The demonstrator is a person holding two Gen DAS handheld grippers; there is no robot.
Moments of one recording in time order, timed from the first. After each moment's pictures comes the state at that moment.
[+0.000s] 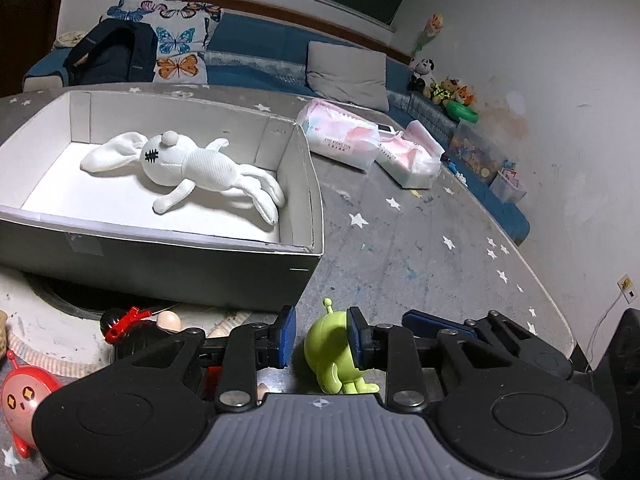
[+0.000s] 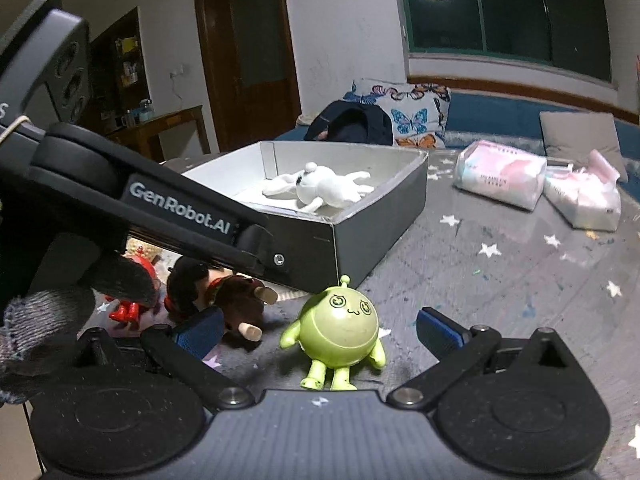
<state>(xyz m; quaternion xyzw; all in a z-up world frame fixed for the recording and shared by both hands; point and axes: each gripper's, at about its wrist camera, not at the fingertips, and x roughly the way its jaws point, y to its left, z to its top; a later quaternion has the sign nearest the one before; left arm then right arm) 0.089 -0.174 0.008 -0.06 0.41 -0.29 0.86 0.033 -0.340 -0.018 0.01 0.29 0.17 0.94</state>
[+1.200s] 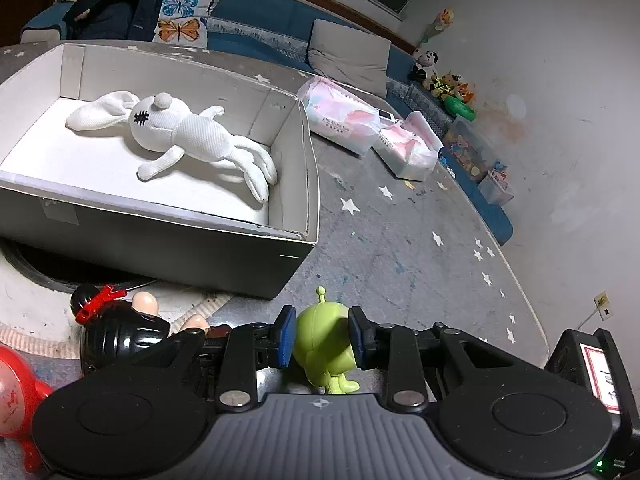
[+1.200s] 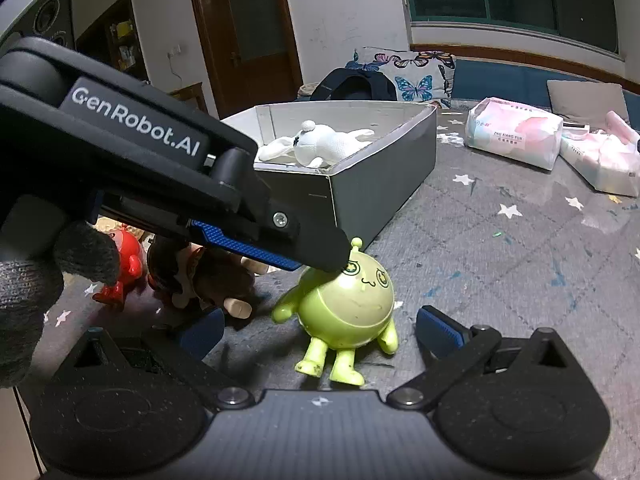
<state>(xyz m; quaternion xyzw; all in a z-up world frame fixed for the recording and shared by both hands) 0.101 -0.174 0.002 -0.11 0.45 -0.31 0.83 0.046 -0.336 -0.038 0.02 0.33 0.18 0.93</state>
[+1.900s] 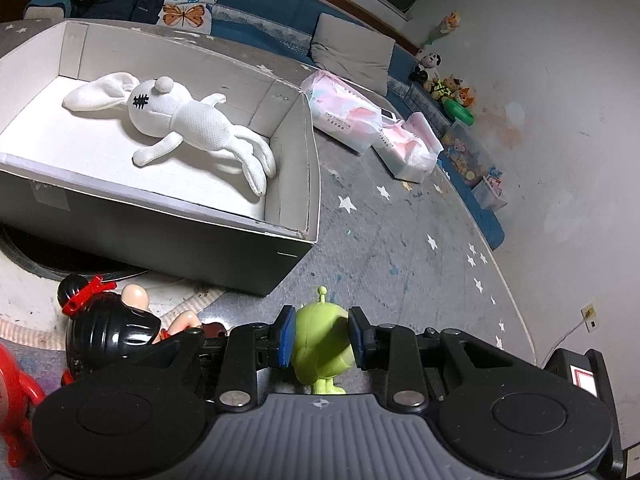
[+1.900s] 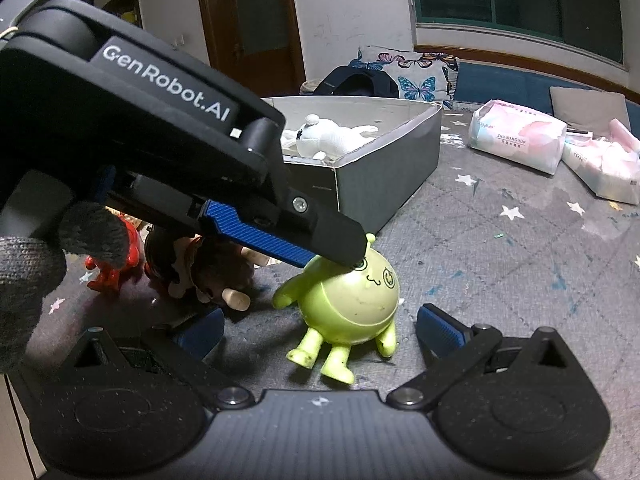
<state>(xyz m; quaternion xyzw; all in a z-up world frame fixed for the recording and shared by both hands) 0.107 -0.172 -0.002 -0.14 0.47 -0.31 0.82 0.047 -0.334 -0.041 0.00 0.34 0.18 0.92</state>
